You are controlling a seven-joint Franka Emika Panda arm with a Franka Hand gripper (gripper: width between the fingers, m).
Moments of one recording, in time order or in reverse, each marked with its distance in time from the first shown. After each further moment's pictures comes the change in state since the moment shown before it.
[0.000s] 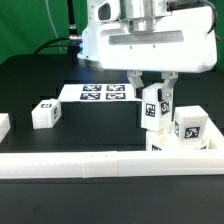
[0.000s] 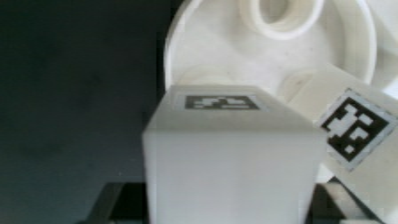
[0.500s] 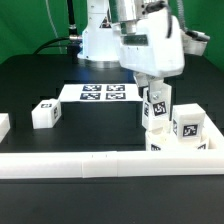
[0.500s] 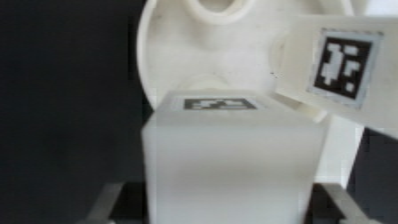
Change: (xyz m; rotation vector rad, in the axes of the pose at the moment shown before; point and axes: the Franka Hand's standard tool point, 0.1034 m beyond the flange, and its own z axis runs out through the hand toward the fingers) arm -0.003 0.004 0.001 0.015 -0.052 0.558
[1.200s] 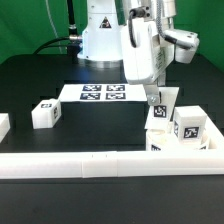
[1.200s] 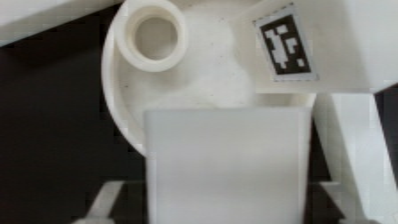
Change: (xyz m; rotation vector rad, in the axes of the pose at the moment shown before) arm -0.007 -0.003 0.002 -0.020 -0.021 0.431
